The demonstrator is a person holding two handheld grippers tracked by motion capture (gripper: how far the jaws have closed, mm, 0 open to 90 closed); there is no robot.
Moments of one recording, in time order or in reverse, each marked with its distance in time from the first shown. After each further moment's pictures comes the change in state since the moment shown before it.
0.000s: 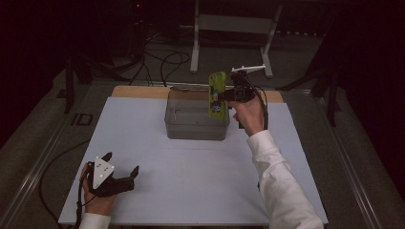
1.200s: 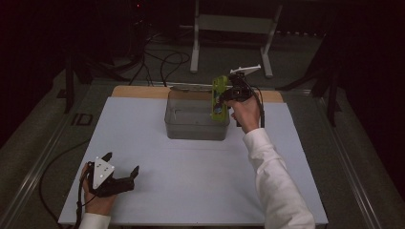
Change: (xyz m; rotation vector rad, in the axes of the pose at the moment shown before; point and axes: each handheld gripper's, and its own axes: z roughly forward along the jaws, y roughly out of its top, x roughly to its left) left arm 0.000 0.000 0.000 0.000 -0.002 0.003; right arm -0.010 0.003 0.025 0.069 -0.077 0.059
